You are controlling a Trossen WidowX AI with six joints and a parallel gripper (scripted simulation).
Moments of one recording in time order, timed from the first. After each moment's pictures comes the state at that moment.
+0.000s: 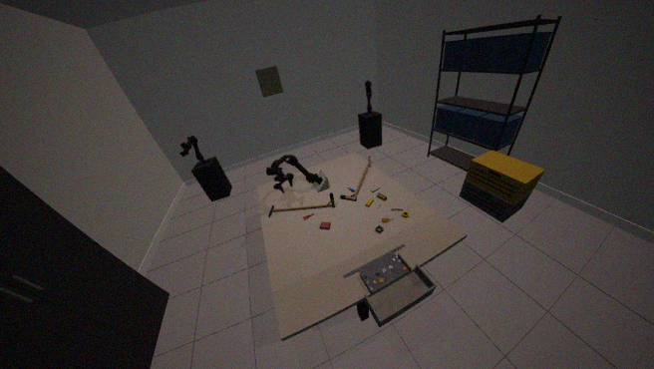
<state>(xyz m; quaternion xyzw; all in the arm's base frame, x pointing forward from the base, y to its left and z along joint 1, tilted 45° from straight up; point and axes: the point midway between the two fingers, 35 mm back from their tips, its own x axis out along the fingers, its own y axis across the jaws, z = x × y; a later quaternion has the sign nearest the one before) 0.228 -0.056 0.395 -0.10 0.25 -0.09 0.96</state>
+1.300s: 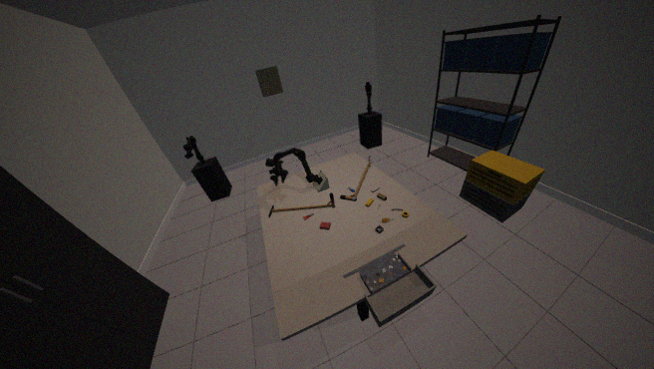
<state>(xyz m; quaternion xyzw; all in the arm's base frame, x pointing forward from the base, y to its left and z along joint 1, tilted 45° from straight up) 0.123 -0.085 0.427 -0.04 0.15 -0.28 0.95</state>
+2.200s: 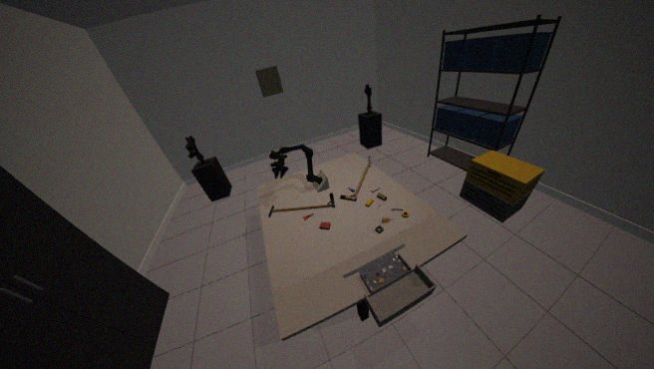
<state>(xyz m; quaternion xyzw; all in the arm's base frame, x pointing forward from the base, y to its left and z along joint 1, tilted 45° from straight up) 0.067 -0.062 0.435 -0.03 0.08 -0.41 0.91</state>
